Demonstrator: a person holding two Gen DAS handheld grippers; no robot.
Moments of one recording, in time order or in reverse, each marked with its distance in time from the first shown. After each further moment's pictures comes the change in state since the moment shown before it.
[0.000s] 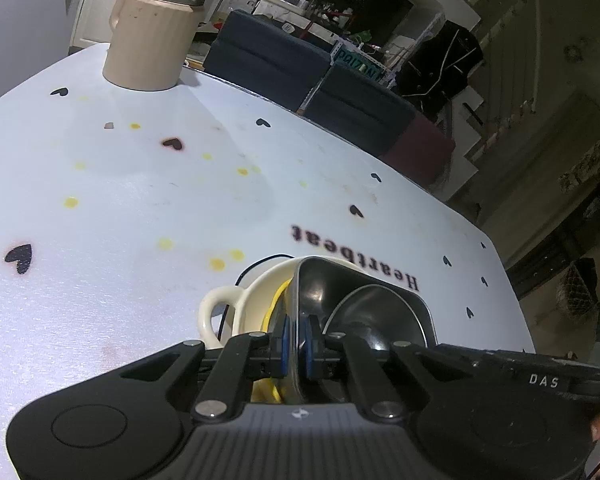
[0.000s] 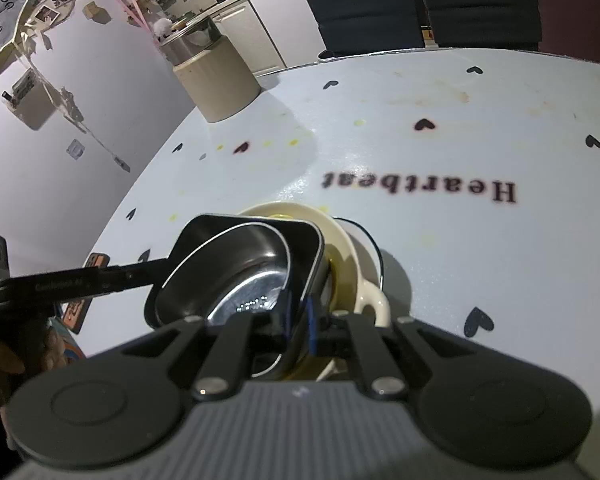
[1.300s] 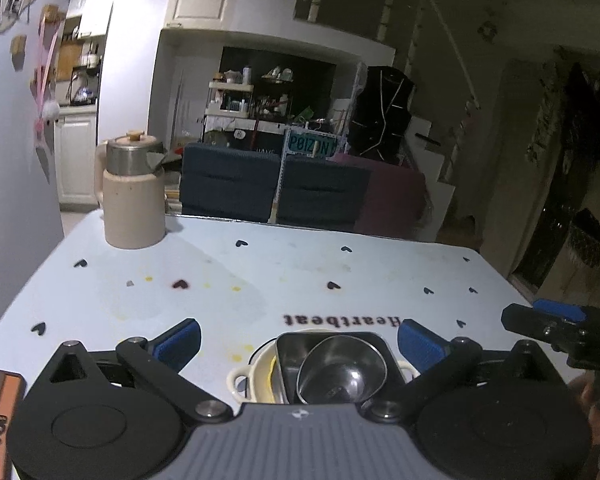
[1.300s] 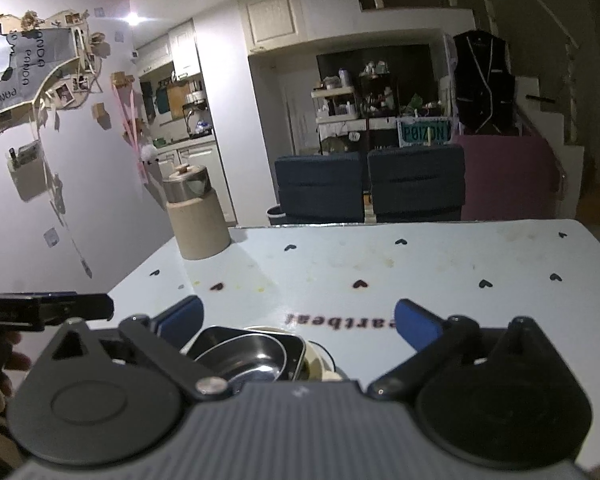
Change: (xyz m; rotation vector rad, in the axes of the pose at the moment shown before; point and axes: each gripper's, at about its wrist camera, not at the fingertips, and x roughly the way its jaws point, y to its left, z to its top) left arm -0.119 -0.058 -0.021 0.367 -0.285 0.068; right arm -0.116 0.060 -0.058 -0.107 -0.524 -0.240
